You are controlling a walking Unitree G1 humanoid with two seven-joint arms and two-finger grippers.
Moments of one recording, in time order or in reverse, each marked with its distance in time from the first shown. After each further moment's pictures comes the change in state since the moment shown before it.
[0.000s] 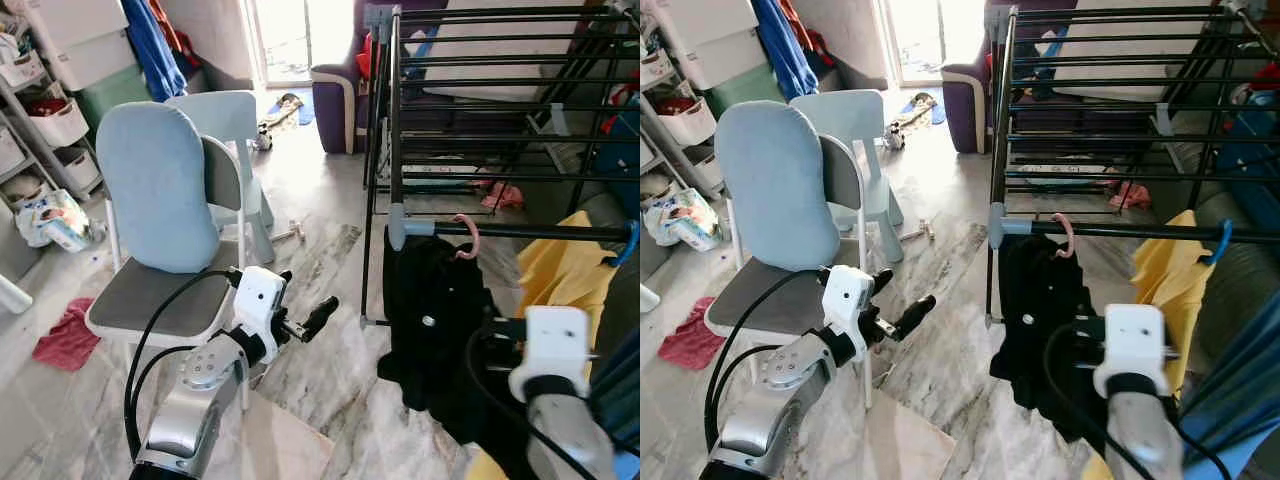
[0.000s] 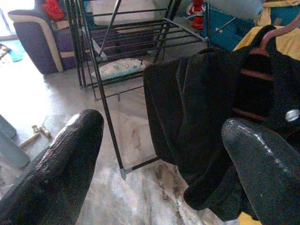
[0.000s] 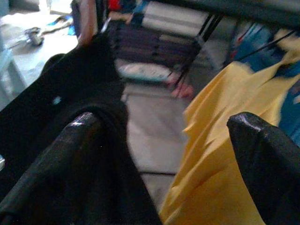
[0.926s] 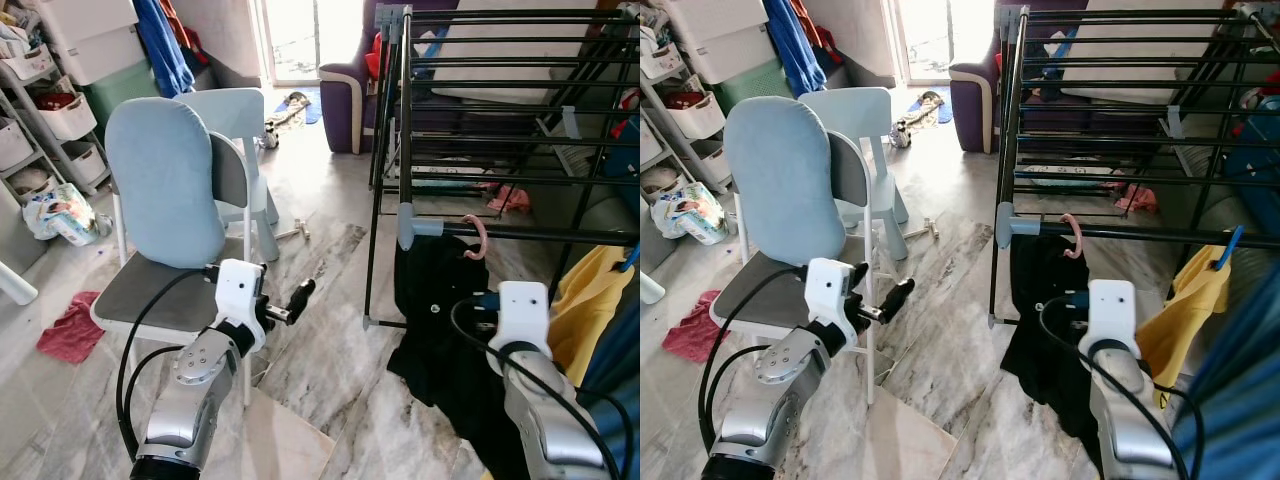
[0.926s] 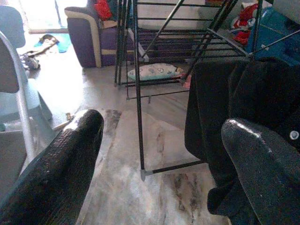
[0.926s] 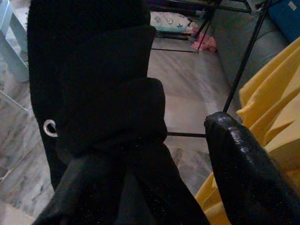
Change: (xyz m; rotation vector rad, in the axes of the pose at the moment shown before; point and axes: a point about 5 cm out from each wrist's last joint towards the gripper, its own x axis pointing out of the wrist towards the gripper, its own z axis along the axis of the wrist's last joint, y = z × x) left arm -0.001 0.020 -0.001 -0.069 -0.024 0.179; right arm 0.056 0.019 -0.026 0.077 0.265 0.069
